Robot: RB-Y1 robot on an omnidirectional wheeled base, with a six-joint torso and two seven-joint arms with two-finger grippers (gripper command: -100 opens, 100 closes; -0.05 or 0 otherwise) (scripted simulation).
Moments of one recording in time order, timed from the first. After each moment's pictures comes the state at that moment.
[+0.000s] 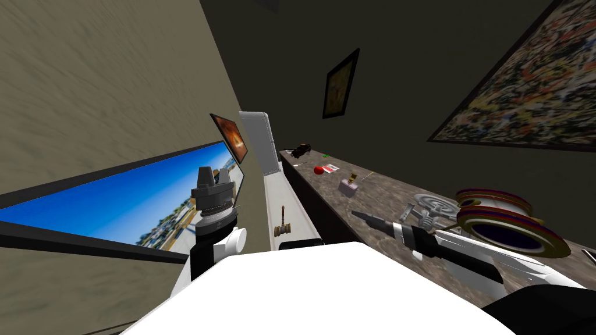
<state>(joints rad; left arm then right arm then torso) 0.45 0.01 0.06 -2.35 -0.06 -0.65 -0.14 0.70 -1.33 0.20 -1.69 0.06 -0.64 -0.32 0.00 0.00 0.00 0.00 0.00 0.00</state>
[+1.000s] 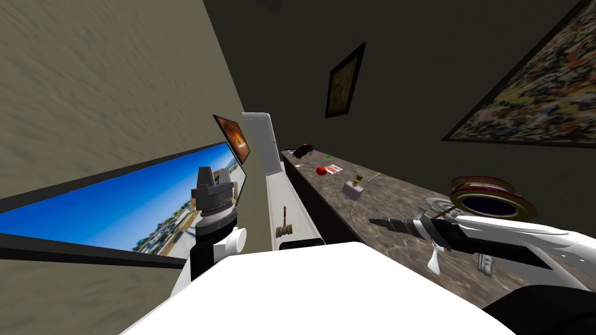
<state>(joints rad) 0.45 0.01 0.06 -2.35 -0.06 -0.65 -0.14 0.76 -1.64 0.22 -1.56 0.15 -0.66 -0.33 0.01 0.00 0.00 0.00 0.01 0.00</state>
